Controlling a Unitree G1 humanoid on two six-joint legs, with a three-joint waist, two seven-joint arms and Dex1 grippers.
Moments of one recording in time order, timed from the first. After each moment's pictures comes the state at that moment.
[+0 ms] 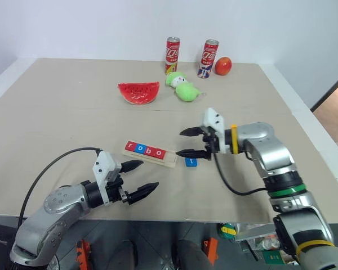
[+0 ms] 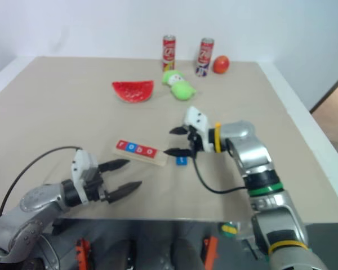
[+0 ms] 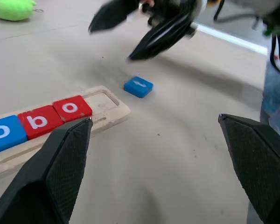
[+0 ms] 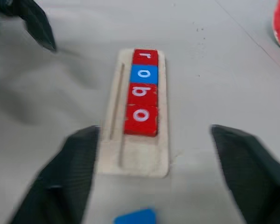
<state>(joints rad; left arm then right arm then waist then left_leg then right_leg) -0.01 0.58 0.00 -0.56 -0.63 0.53 -0.74 -0.71 -0.58 0.15 0.14 0.21 0.45 1.27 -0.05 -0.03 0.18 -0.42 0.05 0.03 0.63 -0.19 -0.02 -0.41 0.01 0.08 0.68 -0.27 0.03</state>
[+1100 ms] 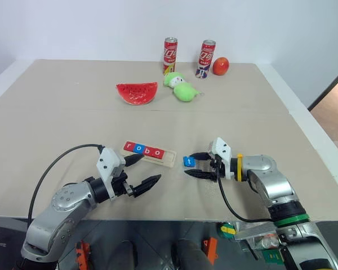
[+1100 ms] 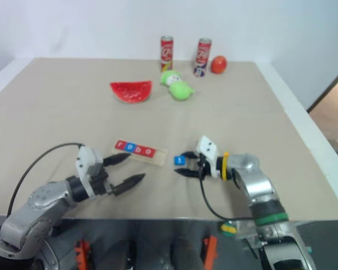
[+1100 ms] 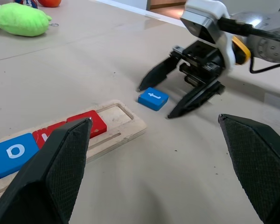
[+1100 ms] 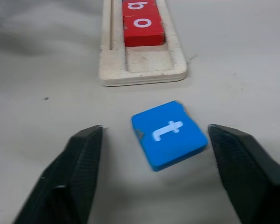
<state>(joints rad) -0.03 0.49 -0.03 -0.54 -0.55 0.49 -0.66 -0.48 -0.54 0.14 0.21 0.18 0.24 1.13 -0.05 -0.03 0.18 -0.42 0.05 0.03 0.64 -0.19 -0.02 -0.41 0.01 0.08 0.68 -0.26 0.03</state>
